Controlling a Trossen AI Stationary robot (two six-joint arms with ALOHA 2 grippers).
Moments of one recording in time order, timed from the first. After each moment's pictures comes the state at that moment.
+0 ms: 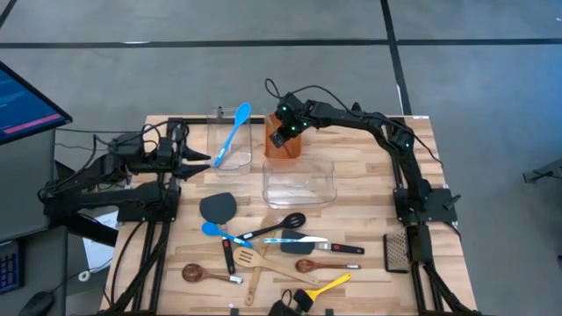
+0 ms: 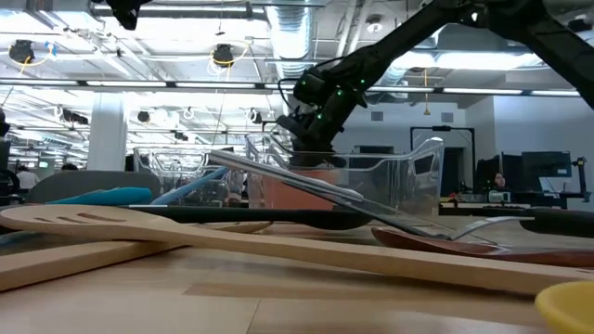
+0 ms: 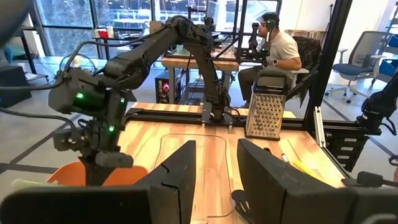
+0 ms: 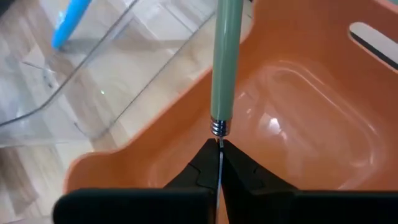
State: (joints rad) left arm 0.27 0.42 0.66 -0.32 0.19 -0.01; right arm -0.51 2.16 1.71 -0.50 -0.18 0.28
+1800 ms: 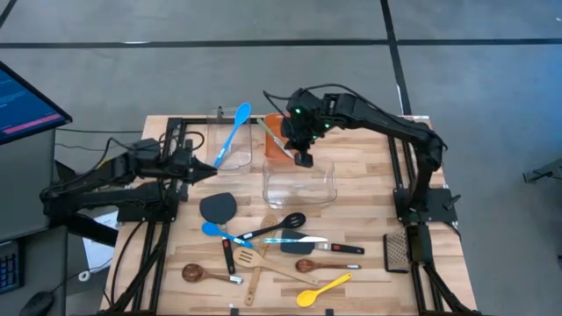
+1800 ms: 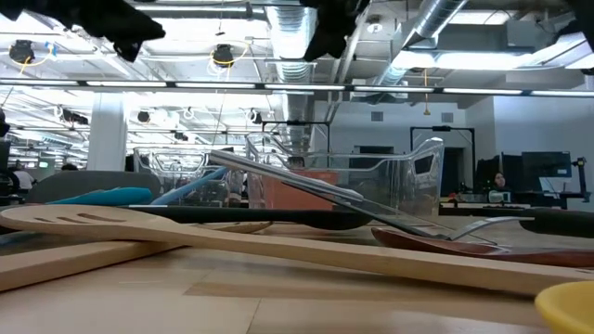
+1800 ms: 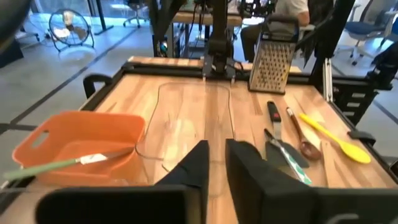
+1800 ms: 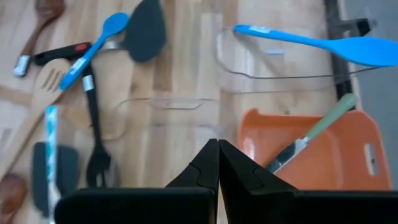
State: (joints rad) left arm 0.27 0.42 0.55 -0.38 0.19 0.02; right arm -0.28 1.85 1.99 -1.08 -0.19 -0.29
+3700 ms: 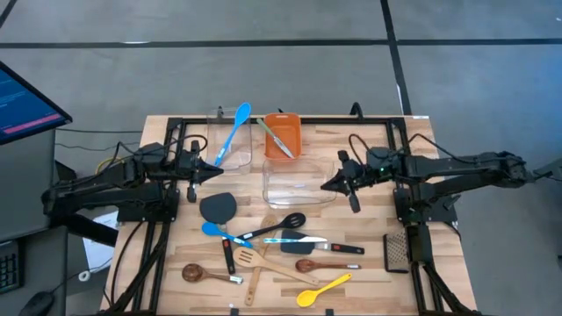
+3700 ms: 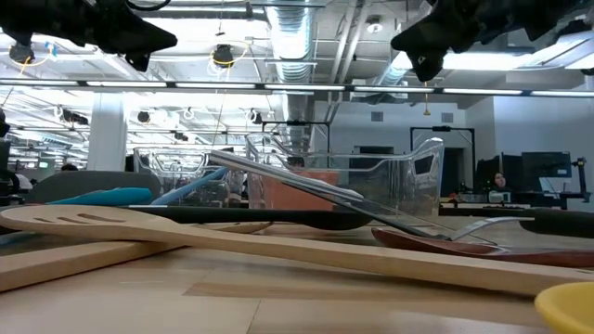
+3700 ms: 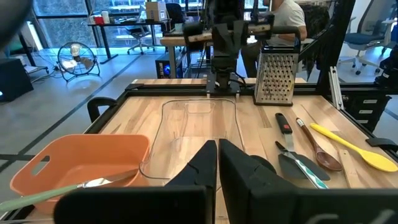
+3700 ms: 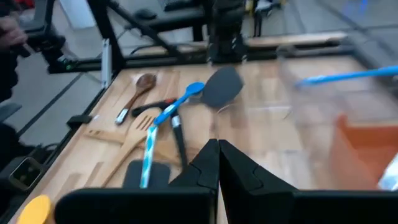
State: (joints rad) left arm 0.27 0.42 0.40 -0.12 0.19 0.07; right arm -0.04 0.97 0.62 0.01 -0.18 0.06
